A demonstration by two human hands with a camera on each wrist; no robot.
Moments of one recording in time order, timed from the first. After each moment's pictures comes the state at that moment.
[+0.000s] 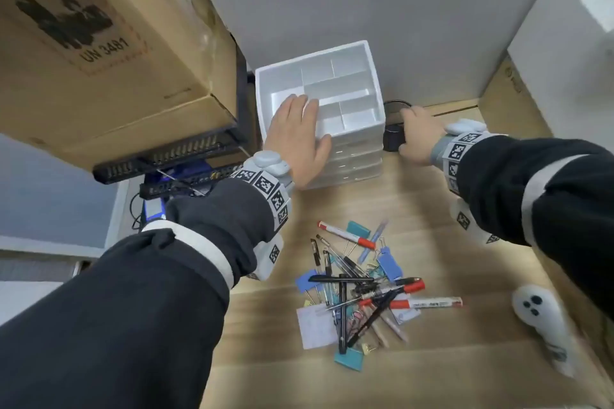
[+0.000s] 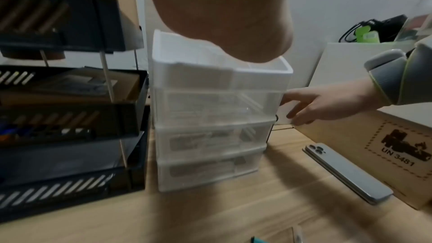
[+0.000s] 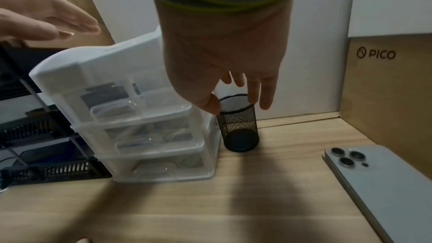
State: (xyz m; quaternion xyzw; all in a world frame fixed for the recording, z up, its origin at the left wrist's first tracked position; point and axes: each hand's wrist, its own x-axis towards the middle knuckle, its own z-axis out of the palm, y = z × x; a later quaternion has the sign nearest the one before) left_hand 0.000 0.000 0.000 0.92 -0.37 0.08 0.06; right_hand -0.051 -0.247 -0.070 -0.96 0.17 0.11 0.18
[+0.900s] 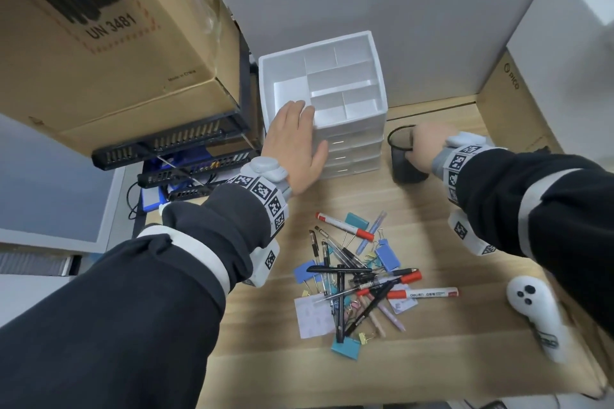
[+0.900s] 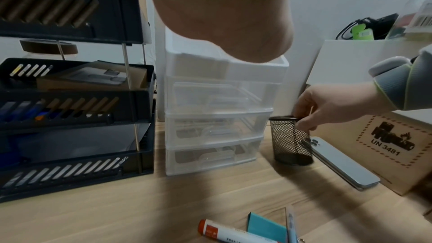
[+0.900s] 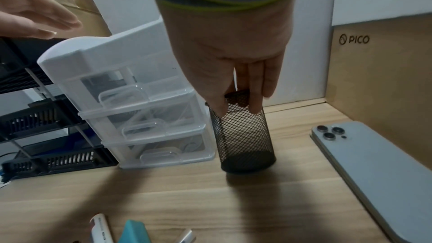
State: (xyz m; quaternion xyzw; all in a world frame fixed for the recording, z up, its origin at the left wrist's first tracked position) left_hand -0.022 0.022 -0.013 0.92 -0.37 0.09 0.10; right_hand -0.083 -0.241 -0.072 -0.96 0.21 0.15 0.08
